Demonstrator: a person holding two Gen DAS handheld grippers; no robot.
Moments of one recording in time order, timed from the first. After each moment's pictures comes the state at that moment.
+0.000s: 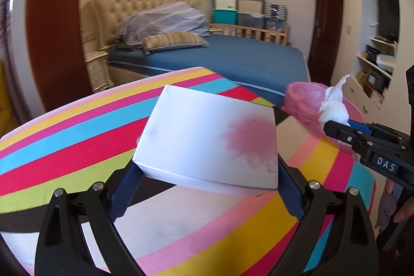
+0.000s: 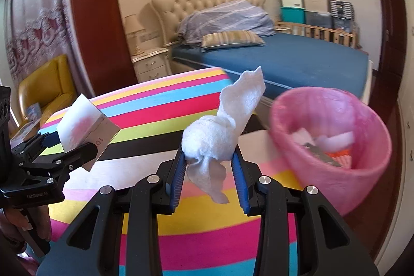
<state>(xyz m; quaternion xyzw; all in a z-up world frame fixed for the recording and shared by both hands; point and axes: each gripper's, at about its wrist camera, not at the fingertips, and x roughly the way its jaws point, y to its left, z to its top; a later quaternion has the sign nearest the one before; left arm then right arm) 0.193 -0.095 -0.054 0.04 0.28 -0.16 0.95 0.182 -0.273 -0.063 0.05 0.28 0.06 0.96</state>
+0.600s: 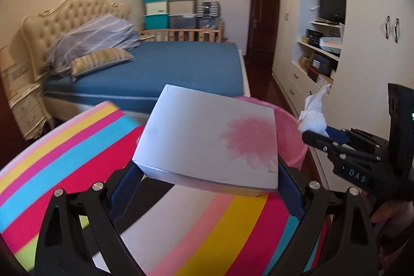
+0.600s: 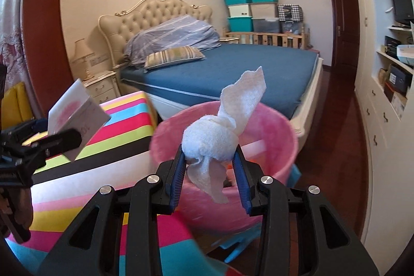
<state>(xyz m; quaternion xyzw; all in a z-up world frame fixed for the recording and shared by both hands) 0.247 -0.243 -0.022 0.08 0.26 -0.33 0.90 0.176 -0.402 -0.049 0.06 0.25 -0.07 0.96</state>
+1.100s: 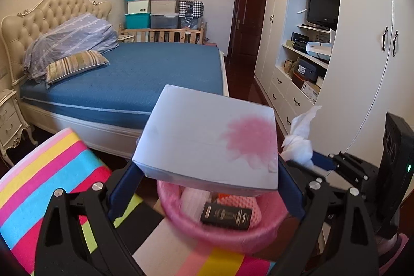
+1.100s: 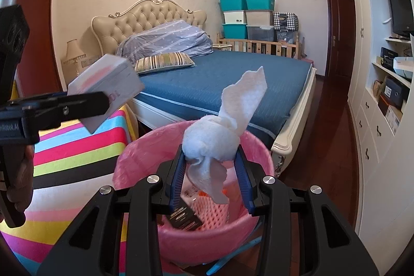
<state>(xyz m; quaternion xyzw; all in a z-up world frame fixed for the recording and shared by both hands) 0.308 -0.325 0.002 0.07 0.27 -0.38 0.88 0.211 -0.445 -0.045 0.04 0.24 -0.08 0.97</state>
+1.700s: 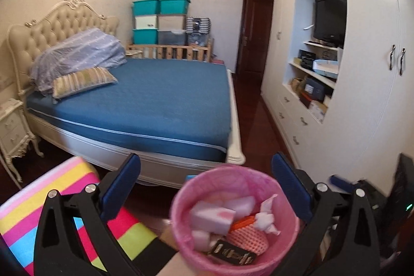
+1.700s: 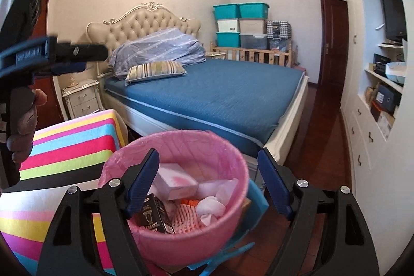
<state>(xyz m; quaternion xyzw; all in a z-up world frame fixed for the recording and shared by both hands) 0.326 -0.327 0.050 0.06 0.22 -0.35 0.91 0.181 -0.453 -0.025 0.03 0.21 -0.11 0.97</state>
